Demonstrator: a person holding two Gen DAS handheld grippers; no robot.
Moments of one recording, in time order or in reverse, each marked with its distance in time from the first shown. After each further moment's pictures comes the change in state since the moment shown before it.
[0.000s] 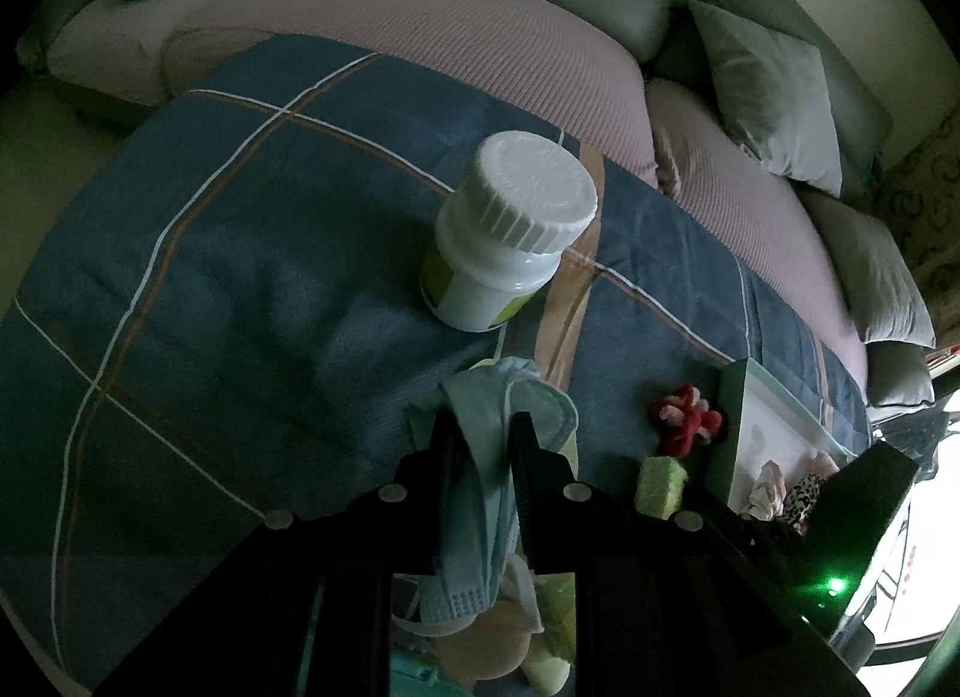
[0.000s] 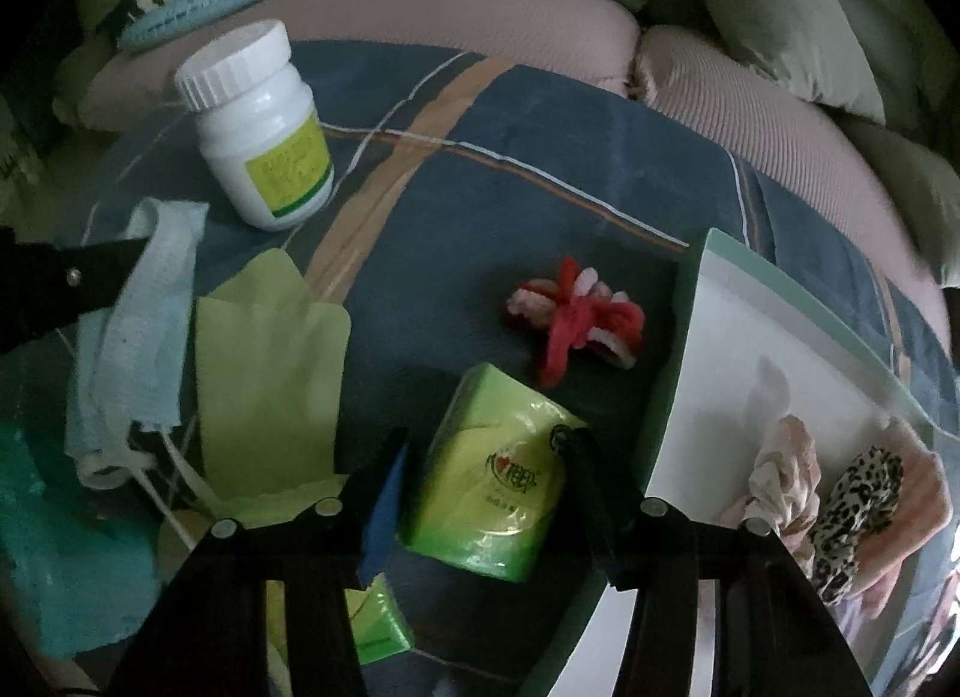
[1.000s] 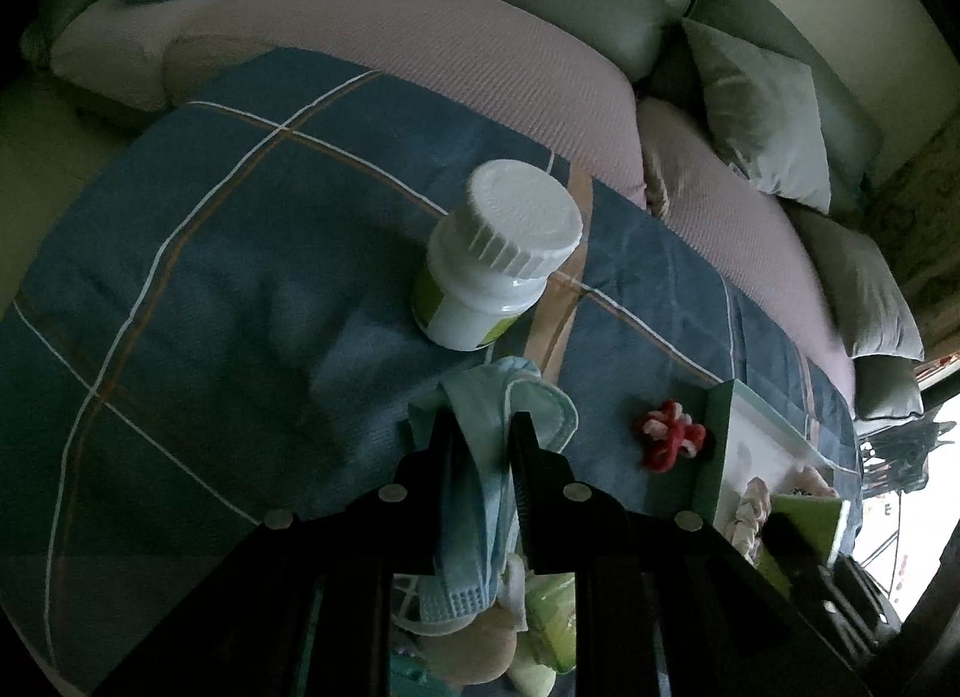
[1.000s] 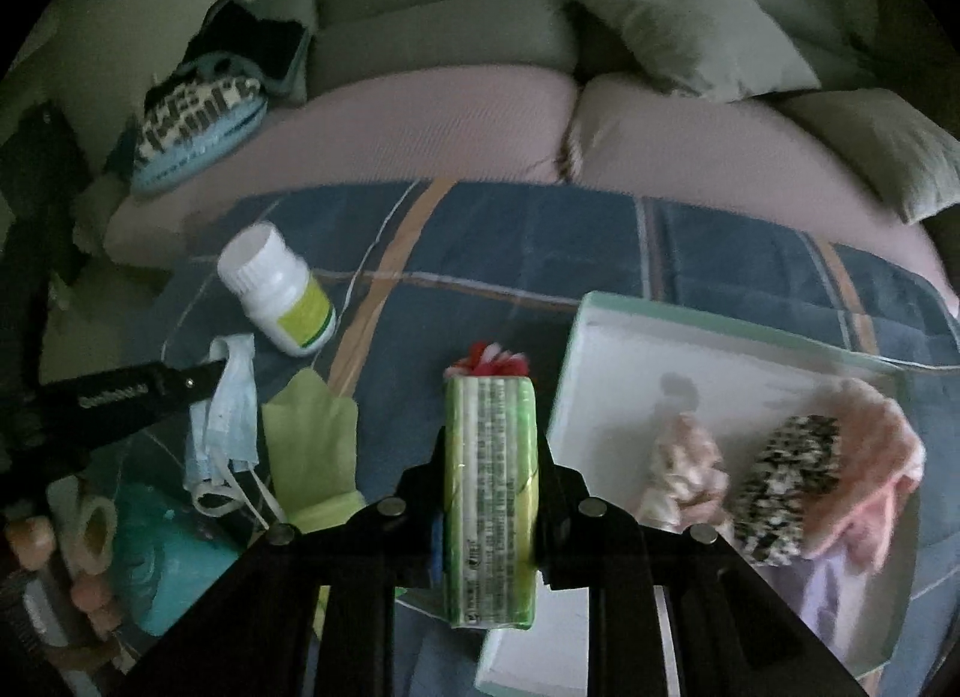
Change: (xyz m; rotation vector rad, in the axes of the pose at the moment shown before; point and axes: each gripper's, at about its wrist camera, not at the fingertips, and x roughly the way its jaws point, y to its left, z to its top) left arm -0.007 0.000 0.002 -0.017 -0.041 -0.031; right arm -0.094 -0.077 -0.024 0.240 -0.244 0.146
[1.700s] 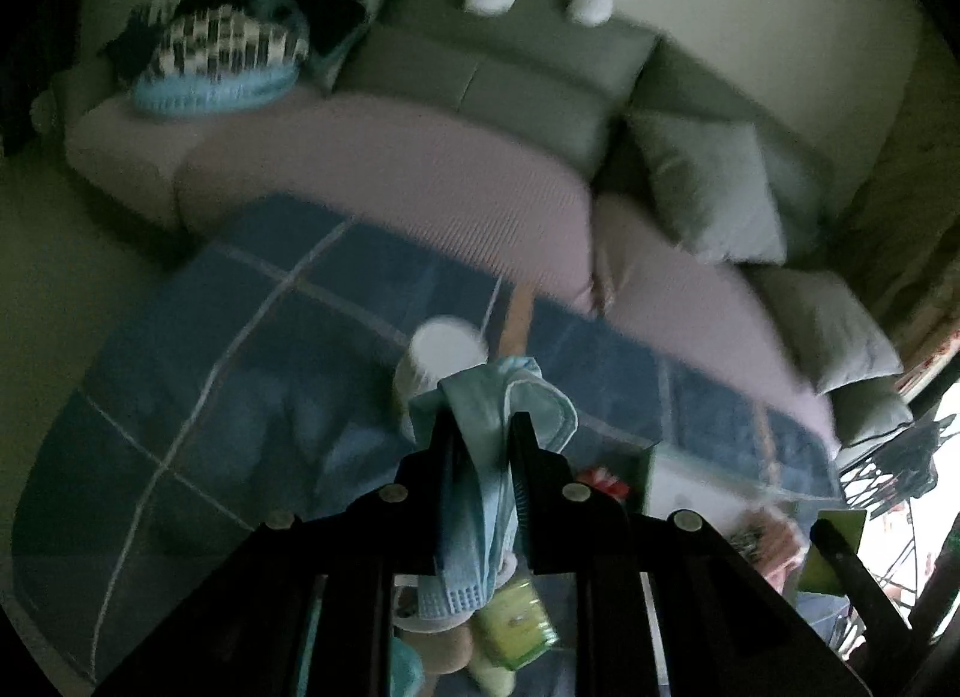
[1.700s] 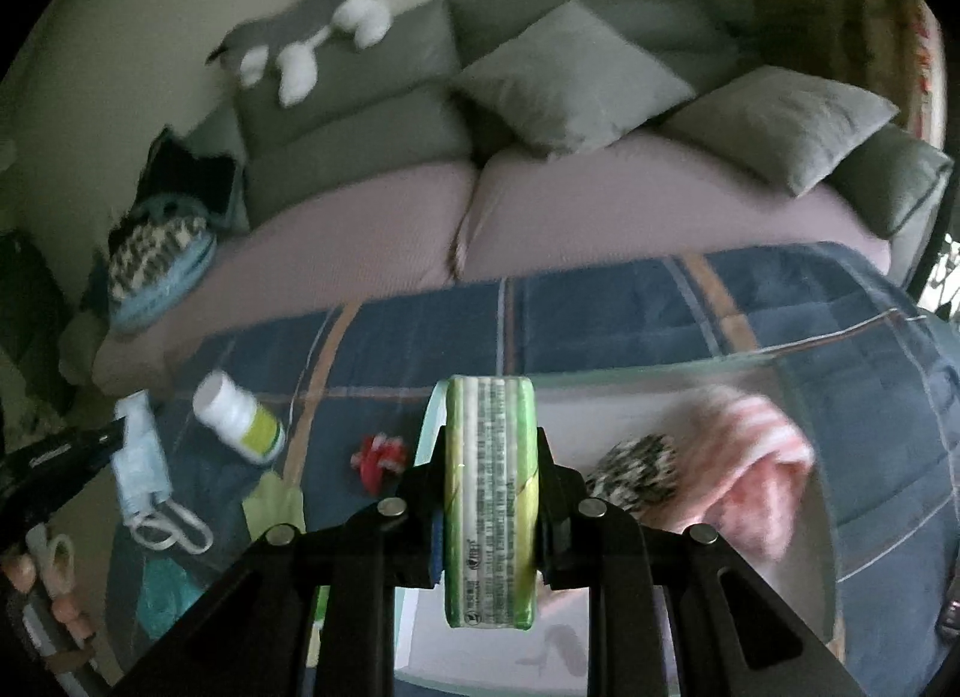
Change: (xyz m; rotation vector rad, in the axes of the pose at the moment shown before) left arm -0.108 -0.040 -0.004 0.092 -0.293 -0.020; right arm -0.086 -0.100 0.001 0.236 -0.228 -0.042
